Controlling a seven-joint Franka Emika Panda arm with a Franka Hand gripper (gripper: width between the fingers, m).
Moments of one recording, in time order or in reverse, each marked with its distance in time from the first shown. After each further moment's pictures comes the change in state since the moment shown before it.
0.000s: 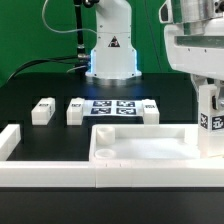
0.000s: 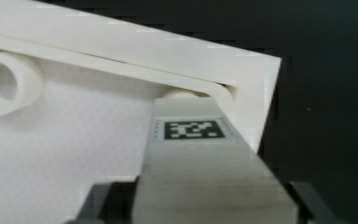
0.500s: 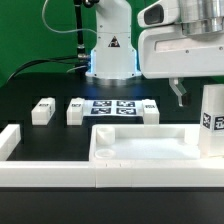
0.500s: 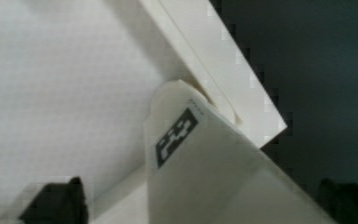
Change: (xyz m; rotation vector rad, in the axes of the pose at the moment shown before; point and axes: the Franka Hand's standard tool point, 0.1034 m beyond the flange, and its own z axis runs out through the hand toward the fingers) arm 0.001 0.000 0.000 -0.001 0.000 -0.656
